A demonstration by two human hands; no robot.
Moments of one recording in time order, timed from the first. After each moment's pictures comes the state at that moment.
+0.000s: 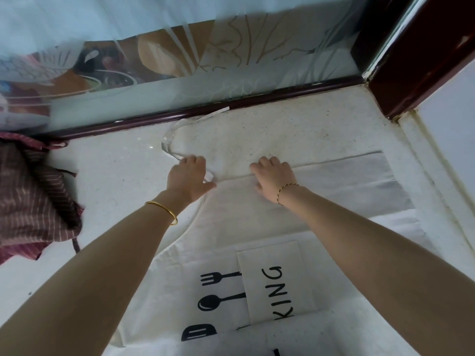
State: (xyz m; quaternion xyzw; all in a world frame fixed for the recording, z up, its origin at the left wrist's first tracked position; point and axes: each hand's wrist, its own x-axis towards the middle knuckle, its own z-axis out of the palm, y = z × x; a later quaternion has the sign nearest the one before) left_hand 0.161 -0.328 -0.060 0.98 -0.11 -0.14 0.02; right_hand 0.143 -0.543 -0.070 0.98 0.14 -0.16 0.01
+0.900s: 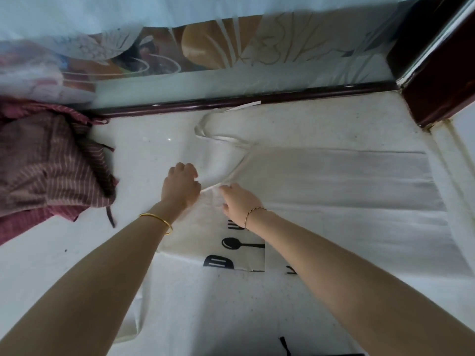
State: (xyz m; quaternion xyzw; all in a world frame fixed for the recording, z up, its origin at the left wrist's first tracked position) left_hand 0.098 -0.264 -0.057 0.98 0.07 -0.11 0.13; right_hand 0.078 -0.422 -0.066 0.93 0.20 -0.24 -0.18
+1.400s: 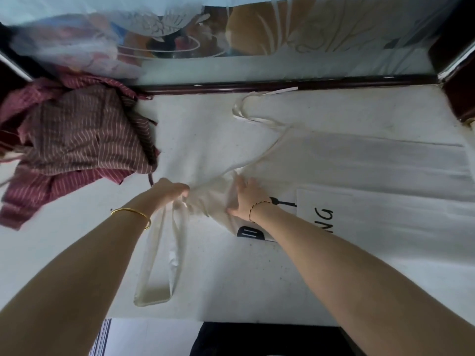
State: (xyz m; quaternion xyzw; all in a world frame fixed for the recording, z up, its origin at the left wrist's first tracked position) left_hand 0.020 -0.158 -0.038 0.84 0.35 -0.32 0.27; right_hand 0.028 -0.367 -0.080 0.94 0.16 -0.28 -0.13
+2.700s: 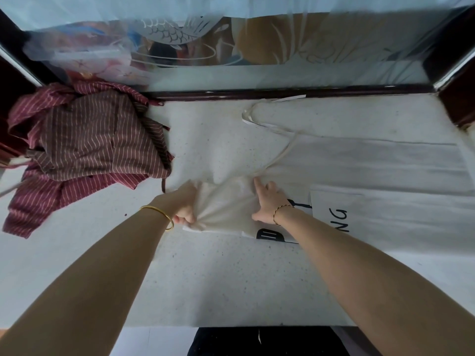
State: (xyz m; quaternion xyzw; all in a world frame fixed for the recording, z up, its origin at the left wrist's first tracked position) left_hand 0.011 -0.143 -0.033 0.88 0.12 -0.44 0.12; right_hand 0.023 -0.368 -0.079 0.93 0.10 -0.31 -0.17
